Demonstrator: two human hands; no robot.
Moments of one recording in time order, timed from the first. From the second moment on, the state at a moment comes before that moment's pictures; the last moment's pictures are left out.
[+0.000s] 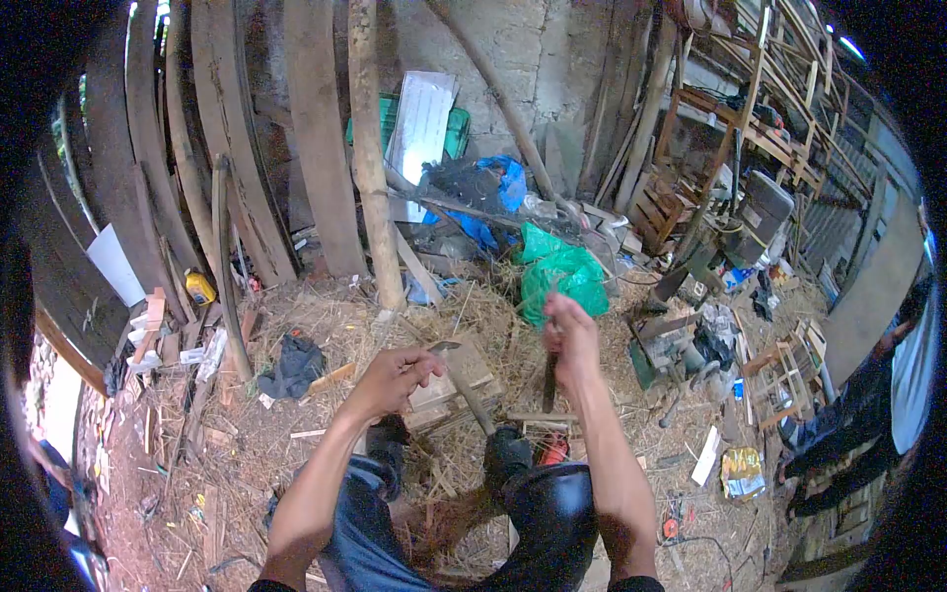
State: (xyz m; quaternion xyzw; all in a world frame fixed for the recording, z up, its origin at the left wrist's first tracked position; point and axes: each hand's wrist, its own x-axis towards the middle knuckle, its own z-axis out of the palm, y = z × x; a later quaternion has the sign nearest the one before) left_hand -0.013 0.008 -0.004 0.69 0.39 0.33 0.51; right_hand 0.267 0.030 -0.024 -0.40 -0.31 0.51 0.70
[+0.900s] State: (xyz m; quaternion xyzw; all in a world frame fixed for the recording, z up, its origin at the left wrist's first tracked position) left_hand 0.011 0.007 -0.018 0.73 0.41 0.41 0.35; right_hand 0.201 0.009 -0.017 -0.39 -0.49 0.57 0.53
